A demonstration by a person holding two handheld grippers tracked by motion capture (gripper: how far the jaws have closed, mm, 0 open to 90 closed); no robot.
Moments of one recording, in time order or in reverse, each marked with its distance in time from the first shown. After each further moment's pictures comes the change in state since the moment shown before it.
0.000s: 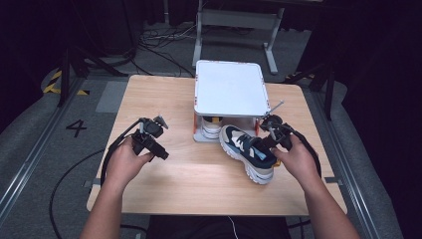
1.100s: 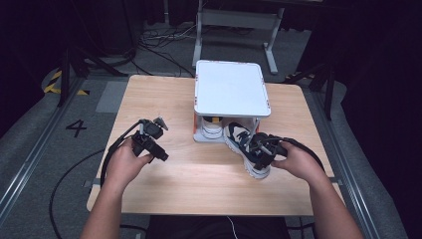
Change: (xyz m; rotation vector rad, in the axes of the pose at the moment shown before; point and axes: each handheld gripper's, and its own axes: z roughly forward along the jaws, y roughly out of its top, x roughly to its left) left arm 0.000 -0.005 0.001 0.009 -0.003 -0.005; right arm 0.024 -0.007 0.038 0.270 0.166 -0.479
